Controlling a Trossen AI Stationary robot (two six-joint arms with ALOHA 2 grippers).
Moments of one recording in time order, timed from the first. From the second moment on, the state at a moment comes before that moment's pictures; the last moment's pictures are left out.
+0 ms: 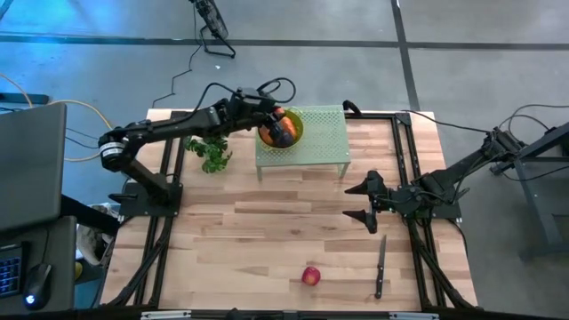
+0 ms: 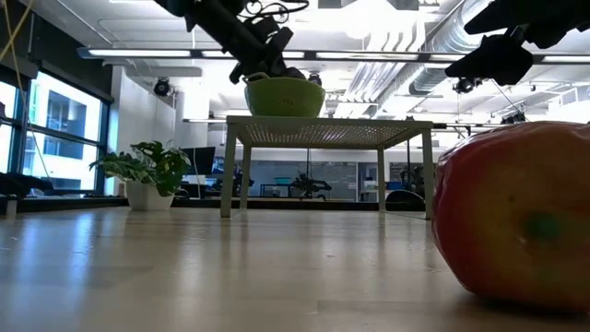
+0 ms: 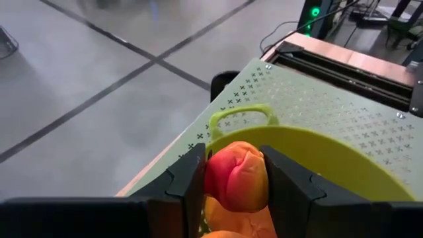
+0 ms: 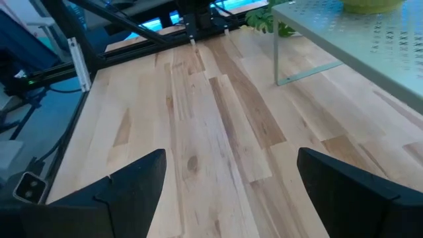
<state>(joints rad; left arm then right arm) 0.43 1.50 1.28 -0.18 -0.20 -0.10 0.49 0.80 0.49 -0.14 0.53 0.52</state>
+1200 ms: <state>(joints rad) 0.42 1.49 1.45 -0.42 -0.20 0.01 0.49 0.80 0.49 0.00 0.72 0.53</state>
